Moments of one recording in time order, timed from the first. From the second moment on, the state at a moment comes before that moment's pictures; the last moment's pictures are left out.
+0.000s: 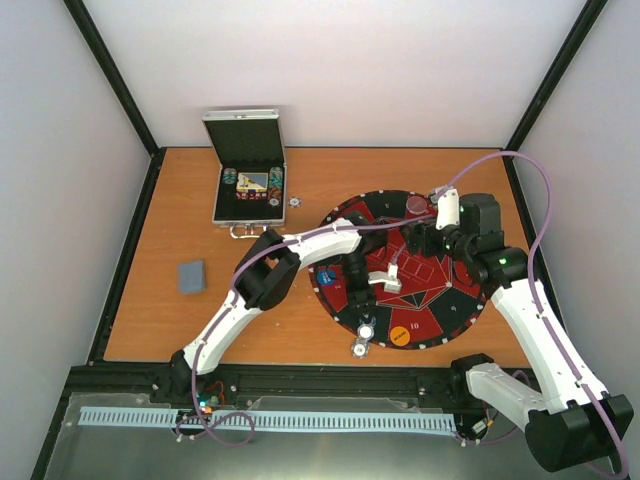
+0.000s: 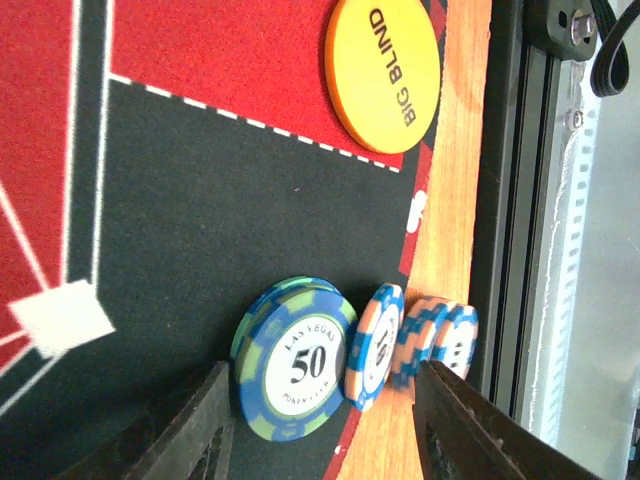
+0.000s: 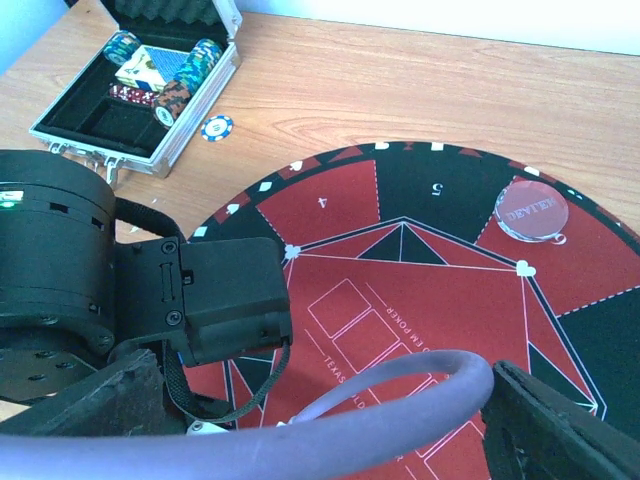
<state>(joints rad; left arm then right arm) -0.90 2.47 2.03 -1.38 0.70 0.67 0.25 0.97 0.96 -0.61 -0.23 0.05</state>
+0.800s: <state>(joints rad) -0.75 2.34 2.13 -1.32 0.71 0.68 0.24 0.98 1.01 -0.59 -0.47 0.05</state>
